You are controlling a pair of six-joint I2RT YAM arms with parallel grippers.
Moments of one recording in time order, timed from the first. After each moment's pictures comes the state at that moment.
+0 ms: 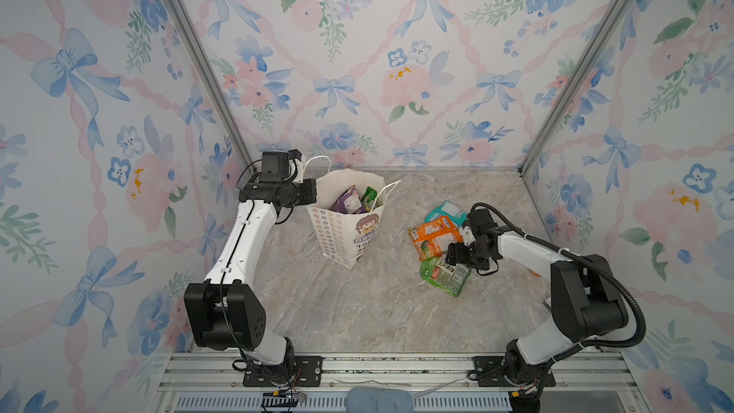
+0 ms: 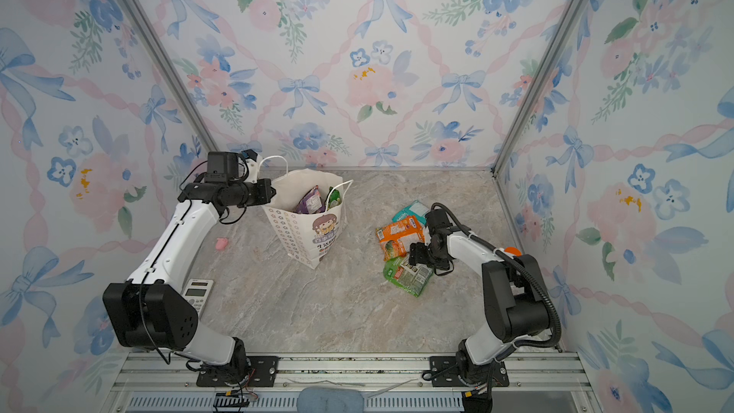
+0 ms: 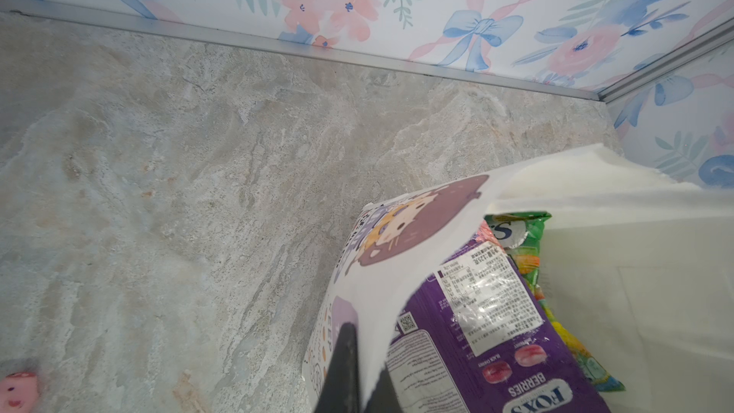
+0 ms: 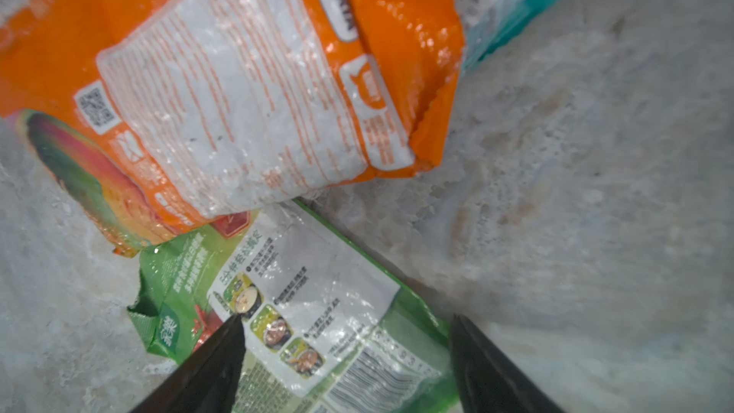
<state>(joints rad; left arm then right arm) -0.03 1.52 1.46 -0.72 0.30 -0.16 0.22 1.61 0.92 -0.62 -0.16 0.29</state>
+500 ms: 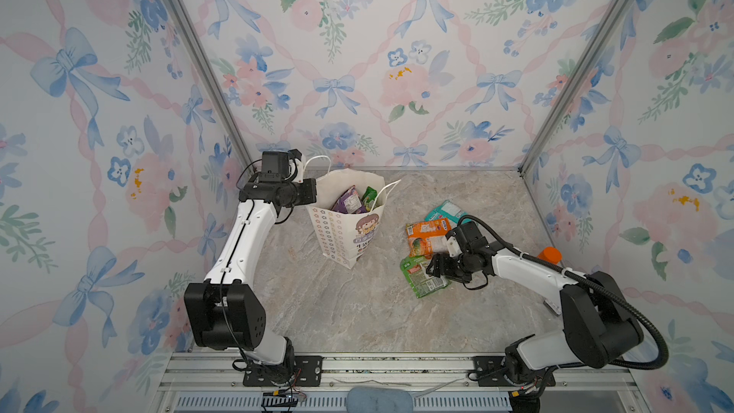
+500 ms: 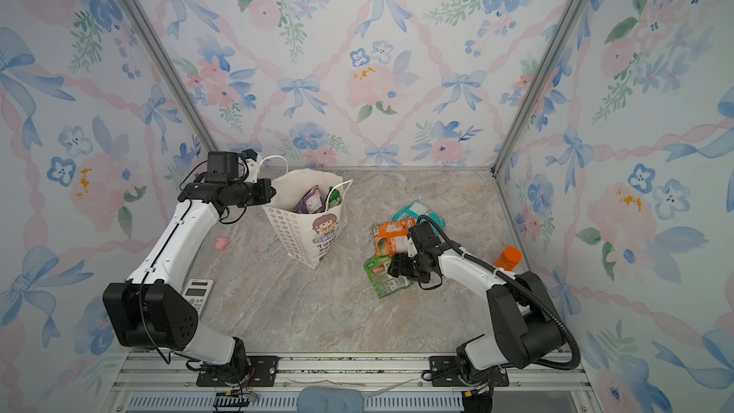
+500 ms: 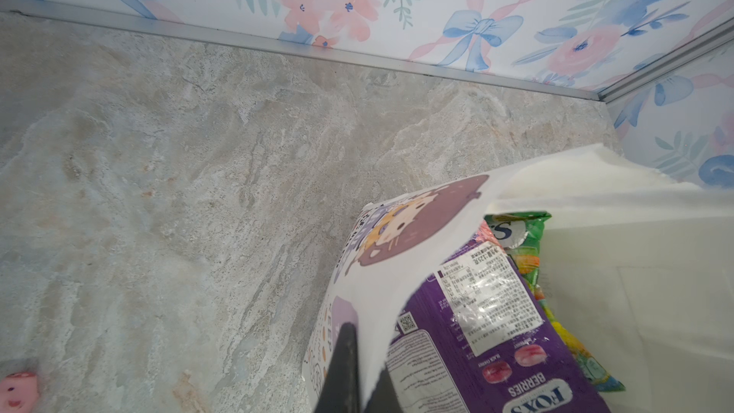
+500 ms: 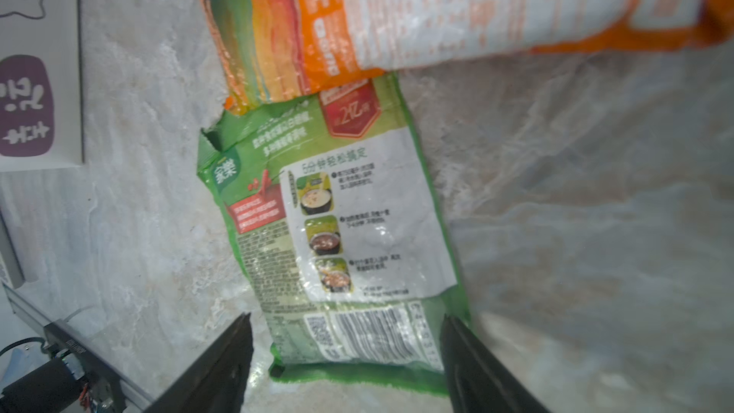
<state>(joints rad) -0.03 1.52 1.46 -0.72 0.30 -0.16 0.42 1.45 0.78 -0.50 -0.31 0.51</state>
